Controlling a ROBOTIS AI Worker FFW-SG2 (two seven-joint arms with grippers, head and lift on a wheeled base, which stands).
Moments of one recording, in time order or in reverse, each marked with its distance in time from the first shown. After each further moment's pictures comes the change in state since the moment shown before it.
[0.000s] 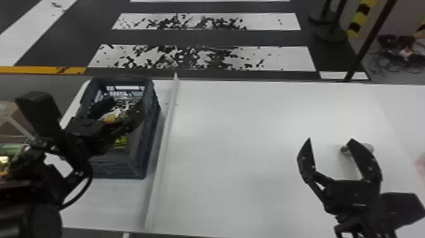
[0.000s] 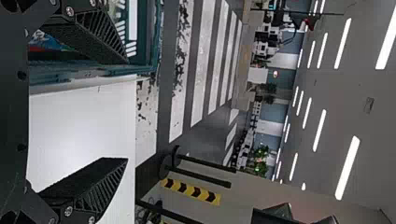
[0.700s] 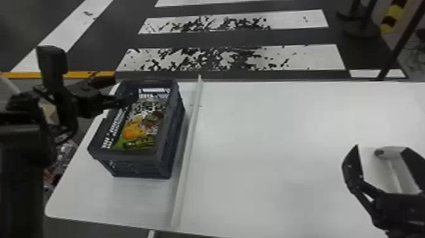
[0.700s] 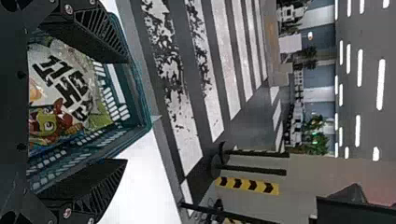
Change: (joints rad) left arm -0.354 0.293 0.033 0.289 -0.279 0.141 -0.380; right arm 0.034 -0.001 -0.047 0.000 -0.028 -0.047 0.001
